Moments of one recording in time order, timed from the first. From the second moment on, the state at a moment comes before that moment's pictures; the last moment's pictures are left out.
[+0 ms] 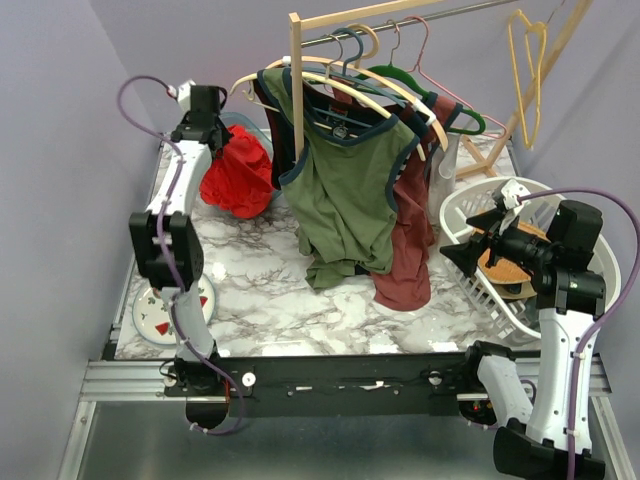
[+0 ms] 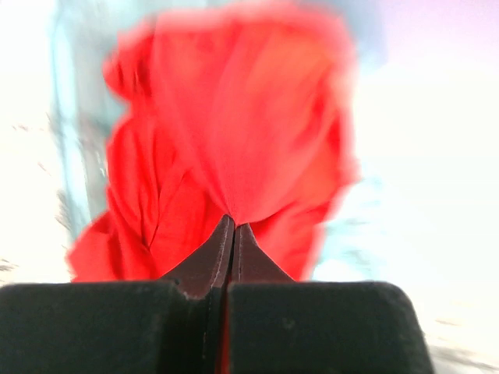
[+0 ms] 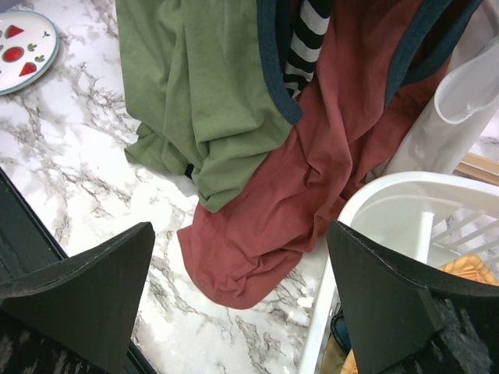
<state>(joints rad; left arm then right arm) -0.04 1.97 1.89 -0.53 -0.28 -0.57 -0.25 0.77 1.07 -0.84 -0.98 -0.47</state>
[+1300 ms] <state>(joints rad) -0.53 1.31 2.24 -0.24 0.23 -0.56 -0.25 0.71 1.13 -0.93 -1.09 -0.60</state>
